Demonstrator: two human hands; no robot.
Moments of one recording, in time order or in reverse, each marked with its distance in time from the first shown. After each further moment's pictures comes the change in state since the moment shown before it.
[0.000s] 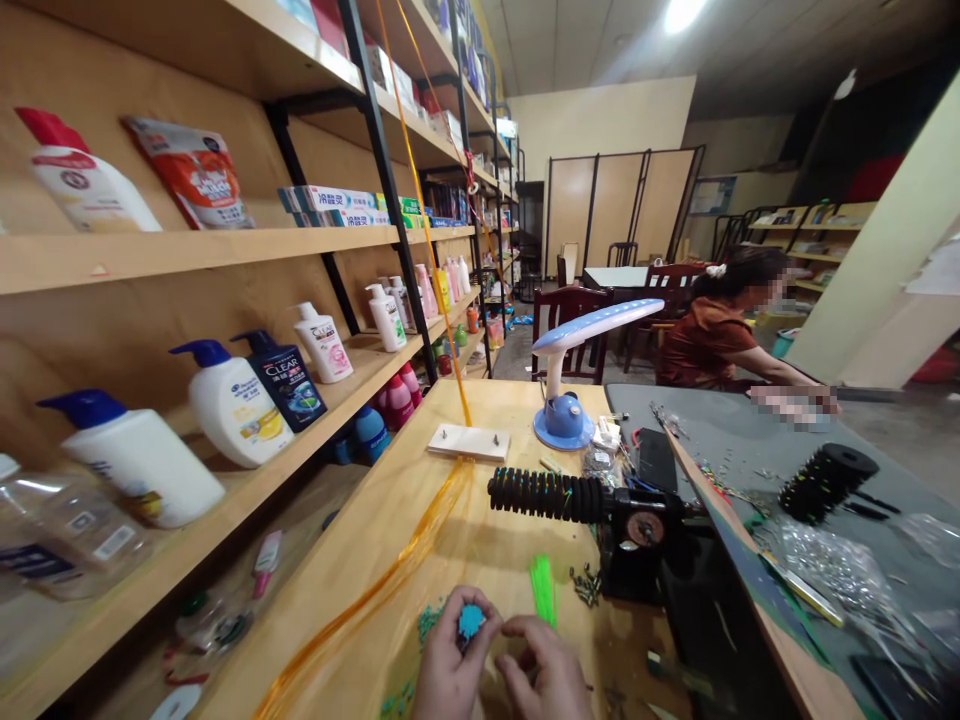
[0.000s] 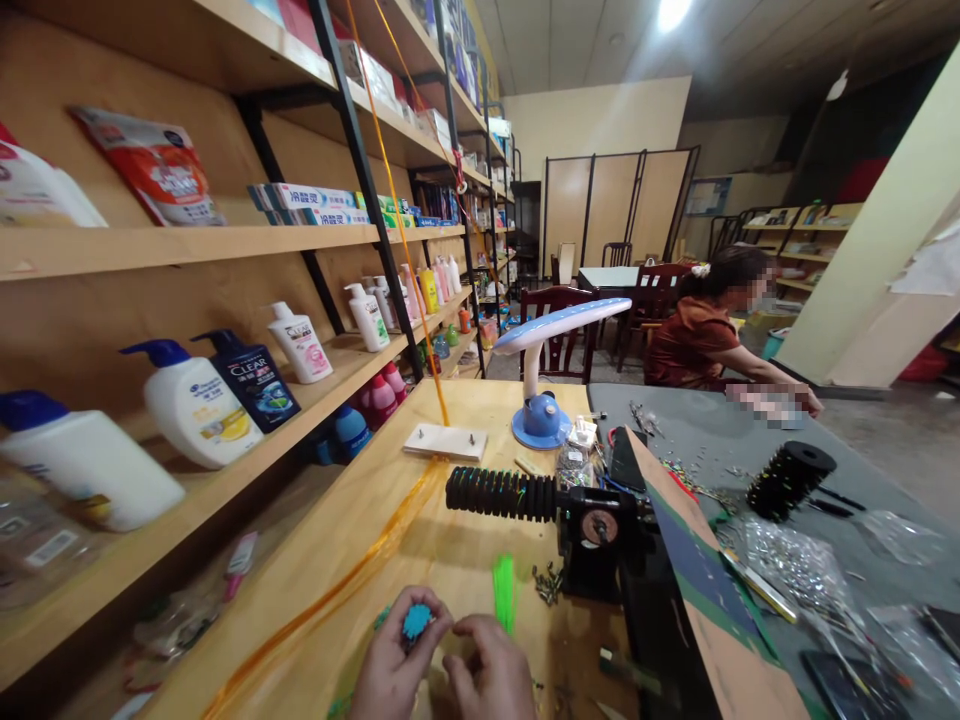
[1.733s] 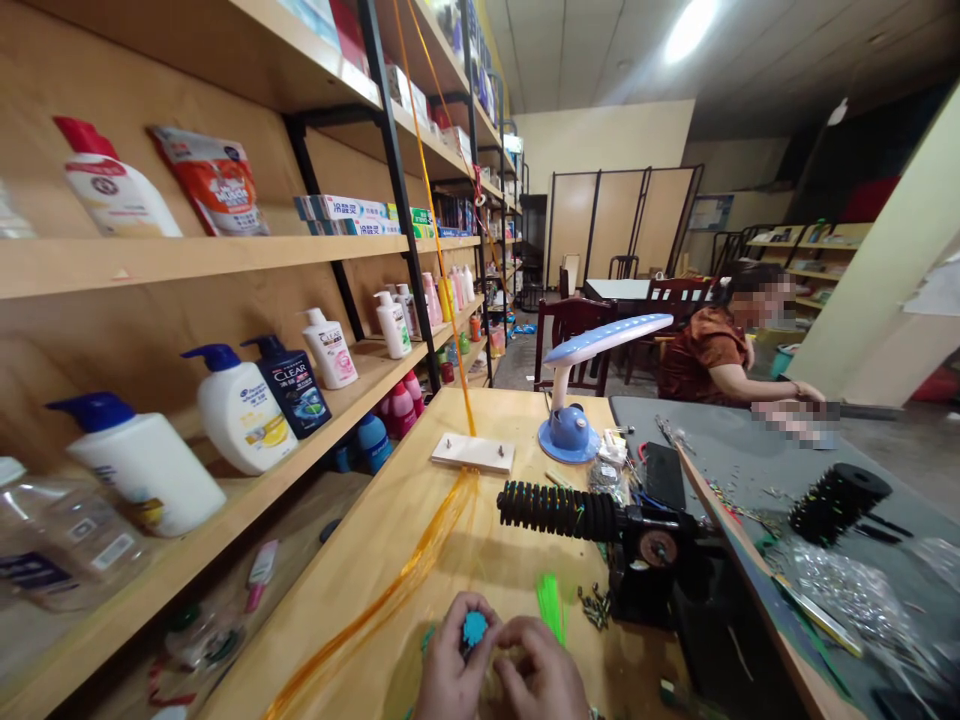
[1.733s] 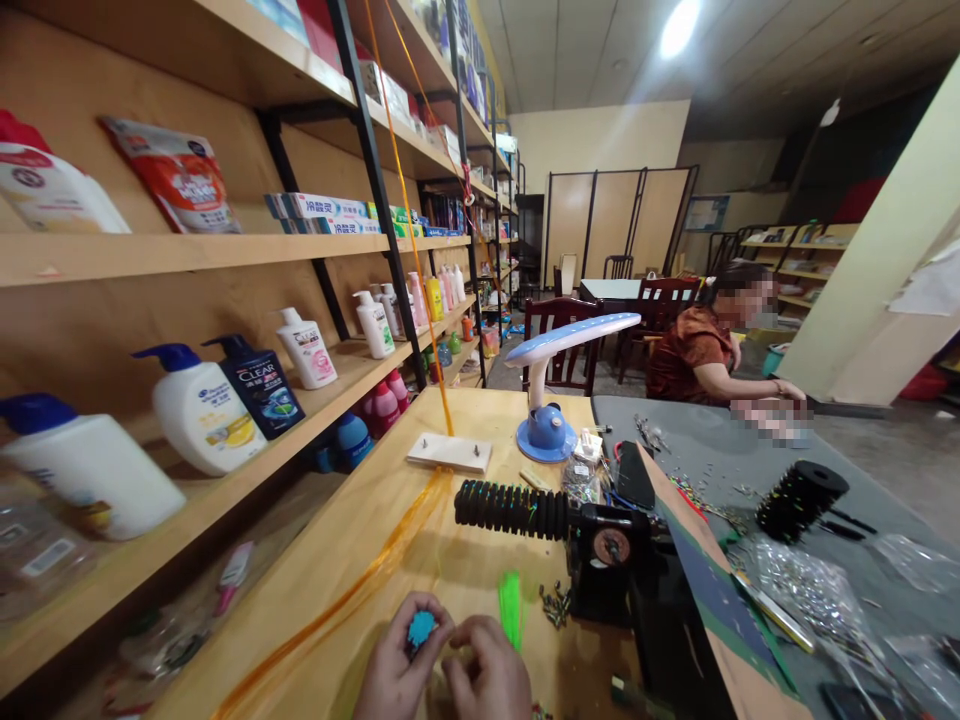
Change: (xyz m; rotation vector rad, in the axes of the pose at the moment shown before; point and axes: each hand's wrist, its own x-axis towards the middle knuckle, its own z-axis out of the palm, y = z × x) left_hand 0.013 -0.015 -0.006 0.072 0.003 0.065; right_hand 0.017 -0.003 0.016 0.007 0.147 -0.065
